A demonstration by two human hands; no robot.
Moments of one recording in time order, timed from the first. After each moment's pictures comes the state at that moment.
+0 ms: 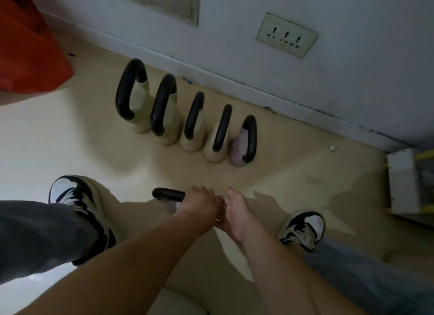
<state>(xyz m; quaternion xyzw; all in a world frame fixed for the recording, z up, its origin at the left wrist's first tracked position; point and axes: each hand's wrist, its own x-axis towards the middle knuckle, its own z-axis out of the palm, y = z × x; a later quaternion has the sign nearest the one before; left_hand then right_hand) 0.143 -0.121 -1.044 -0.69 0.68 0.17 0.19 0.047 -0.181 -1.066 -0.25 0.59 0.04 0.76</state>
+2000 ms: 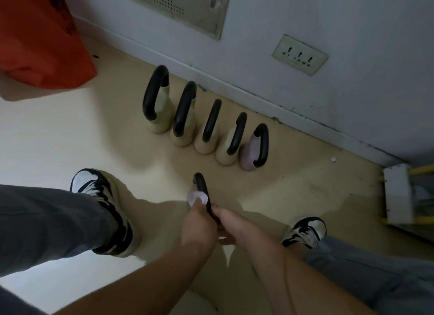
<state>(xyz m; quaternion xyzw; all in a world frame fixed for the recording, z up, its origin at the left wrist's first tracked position) 0.124 -0.049 -1.025 -0.80 0.00 0.42 -0.42 0.063 -0.134 -1.049 -0.47 0.57 0.26 0.62</state>
